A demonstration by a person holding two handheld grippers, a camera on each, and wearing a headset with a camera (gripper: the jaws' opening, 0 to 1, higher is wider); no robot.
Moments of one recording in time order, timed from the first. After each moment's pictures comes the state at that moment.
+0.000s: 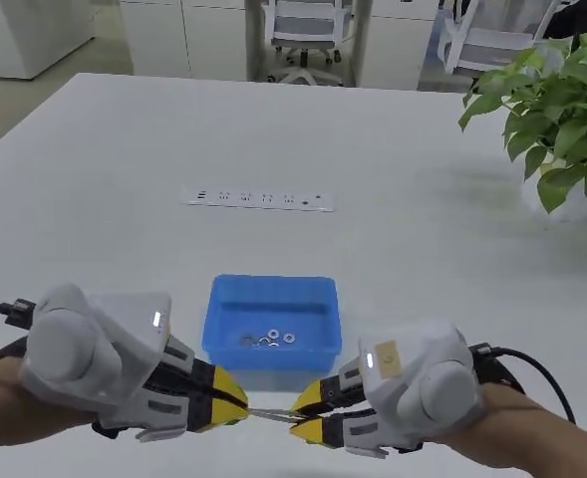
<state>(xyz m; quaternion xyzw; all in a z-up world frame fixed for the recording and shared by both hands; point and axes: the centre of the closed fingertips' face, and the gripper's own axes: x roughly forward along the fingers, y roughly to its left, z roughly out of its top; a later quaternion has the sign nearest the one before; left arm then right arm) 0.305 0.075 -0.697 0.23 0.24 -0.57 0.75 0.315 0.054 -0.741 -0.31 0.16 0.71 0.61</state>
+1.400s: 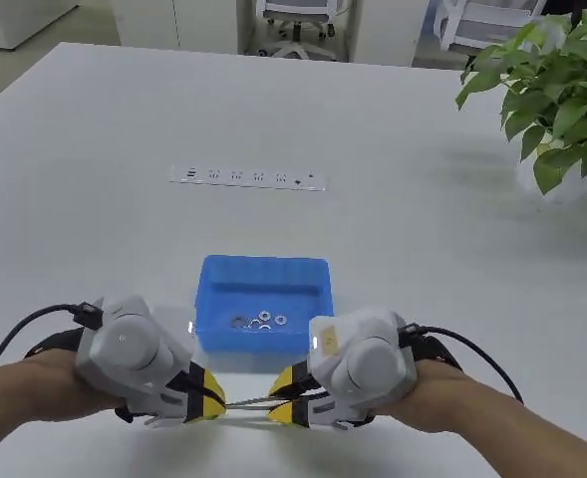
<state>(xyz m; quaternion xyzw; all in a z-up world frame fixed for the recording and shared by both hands) 0.329 0.103 -0.794 0.25 0.35 -0.54 0.72 0.335 0.072 -0.797 -0.31 0.23 0.70 0.60</state>
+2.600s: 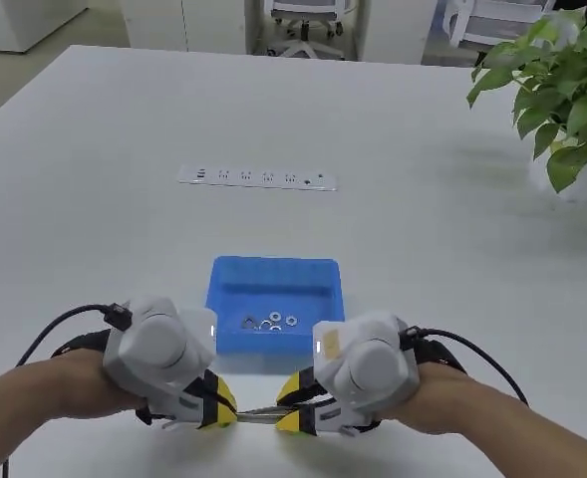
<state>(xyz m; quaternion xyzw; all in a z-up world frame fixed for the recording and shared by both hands) 0.326 0.101 -0.804 0.25 0.38 -0.54 0.71 0.330 0.074 -0.806 -0.32 0.24 0.71 0.59</state>
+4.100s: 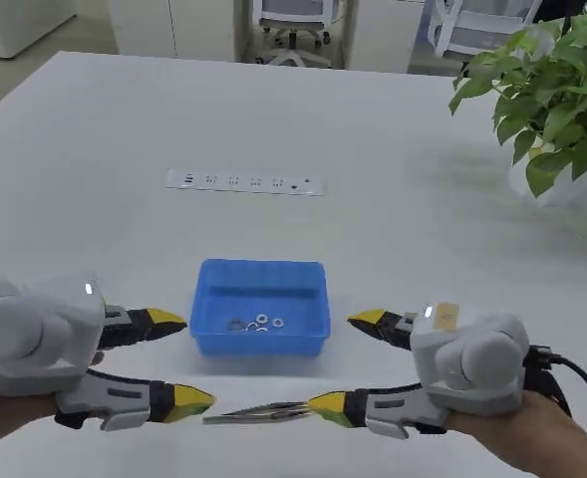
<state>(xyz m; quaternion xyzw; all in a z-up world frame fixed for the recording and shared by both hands) 0.338 0.130 -0.709 0.12 0.25 -0.43 0.86 0.375 0.001 -0.720 -0.19 0.20 0.55 0.79</state>
